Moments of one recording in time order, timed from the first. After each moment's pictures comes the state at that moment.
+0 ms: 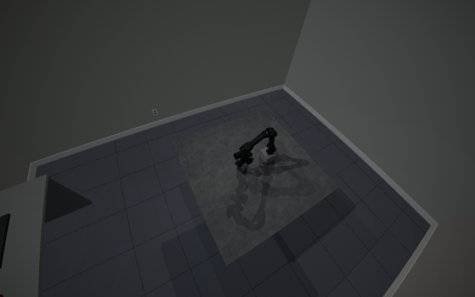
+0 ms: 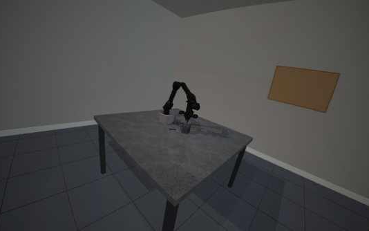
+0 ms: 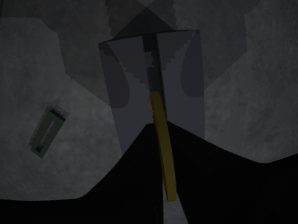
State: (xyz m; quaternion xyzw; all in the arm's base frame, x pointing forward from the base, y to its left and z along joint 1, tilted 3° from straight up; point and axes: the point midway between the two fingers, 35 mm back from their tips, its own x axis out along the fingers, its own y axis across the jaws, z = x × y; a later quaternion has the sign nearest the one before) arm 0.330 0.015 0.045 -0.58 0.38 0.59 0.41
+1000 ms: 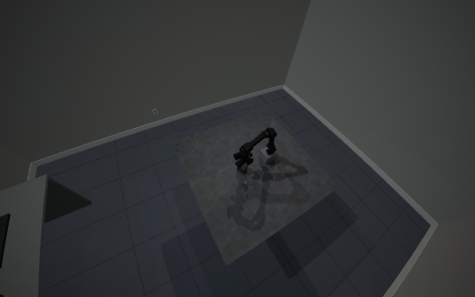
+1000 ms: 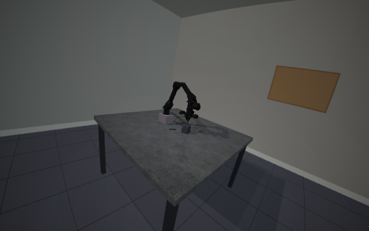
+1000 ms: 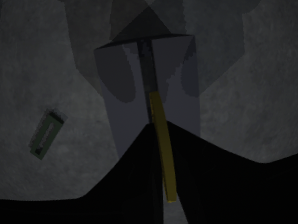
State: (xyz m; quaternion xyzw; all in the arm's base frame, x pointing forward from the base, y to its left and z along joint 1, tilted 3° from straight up) arm 0.332 0.019 0.046 -0.58 0.38 0.59 0.41
